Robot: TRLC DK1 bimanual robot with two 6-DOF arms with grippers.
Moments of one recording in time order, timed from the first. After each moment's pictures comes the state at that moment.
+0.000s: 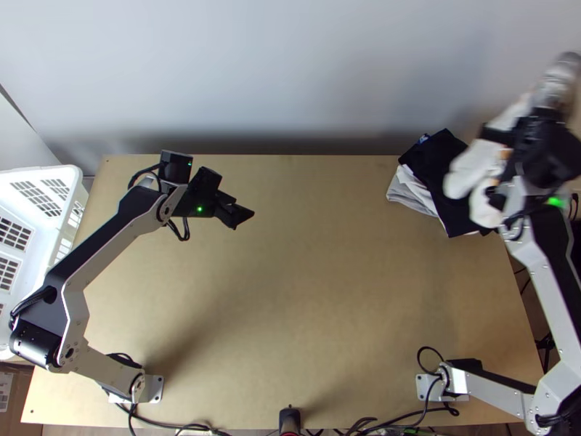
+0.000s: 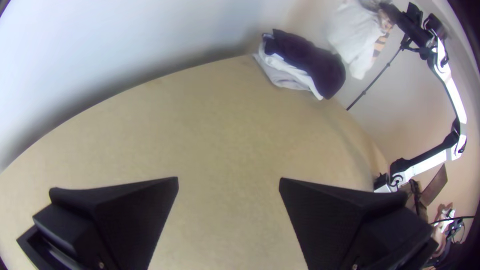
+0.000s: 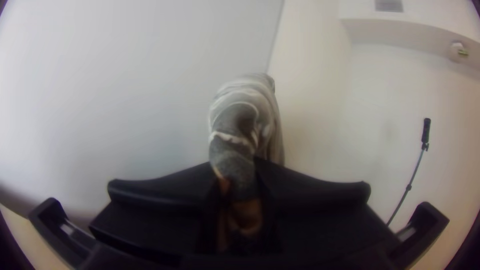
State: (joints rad) left arm -0.29 1.63 1.35 -0.50 0.52 0.14; right arm 0.06 1.28 1.36 0.09 0.65 -0.32
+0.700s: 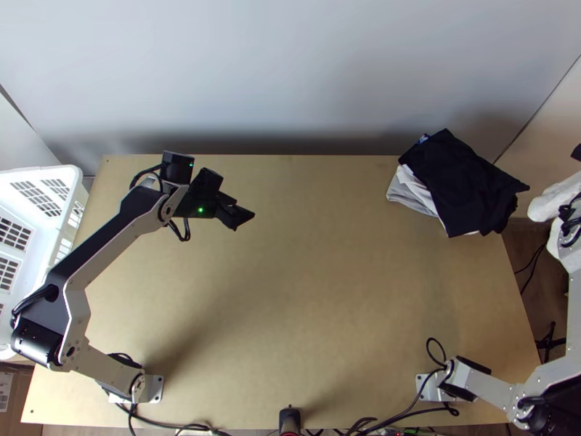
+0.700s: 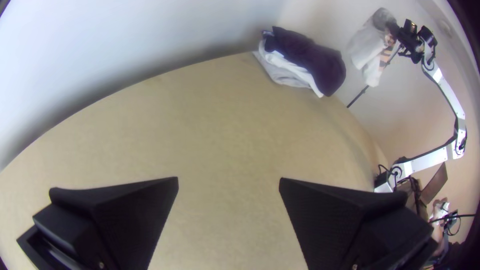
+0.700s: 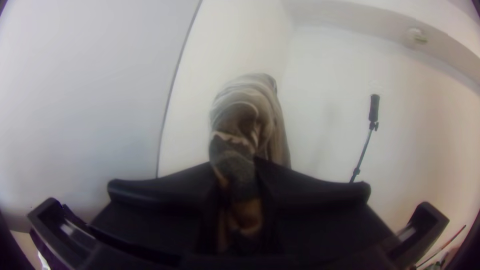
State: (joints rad) left arm -0.29 1.64 1.35 -0.50 0.52 0.15; right arm -0.42 1.27 1.28 0.18 0.50 -0.32
